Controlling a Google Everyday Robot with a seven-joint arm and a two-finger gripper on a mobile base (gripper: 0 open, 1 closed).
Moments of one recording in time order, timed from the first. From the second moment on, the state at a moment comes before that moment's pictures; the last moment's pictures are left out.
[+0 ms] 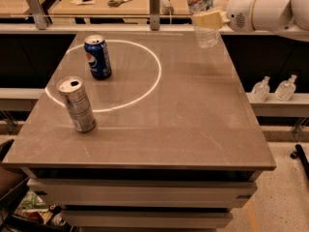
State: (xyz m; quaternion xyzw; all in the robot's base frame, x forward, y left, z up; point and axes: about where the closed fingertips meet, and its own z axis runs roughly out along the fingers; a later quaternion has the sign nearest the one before) arm 0.723 -0.160 0.992 -0.37 0.71 0.17 0.58
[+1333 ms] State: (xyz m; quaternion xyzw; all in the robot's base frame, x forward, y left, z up) arm 0.745 -0.146 0.940 -0.39 0.64 0.24 0.62
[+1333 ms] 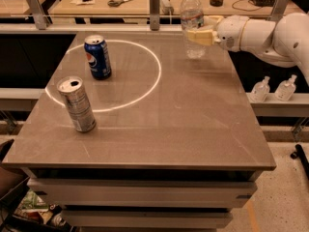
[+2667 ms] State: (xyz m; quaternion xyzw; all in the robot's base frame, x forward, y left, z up) arm 0.753 -0.156 0.894 -0.35 0.63 0.28 0.63
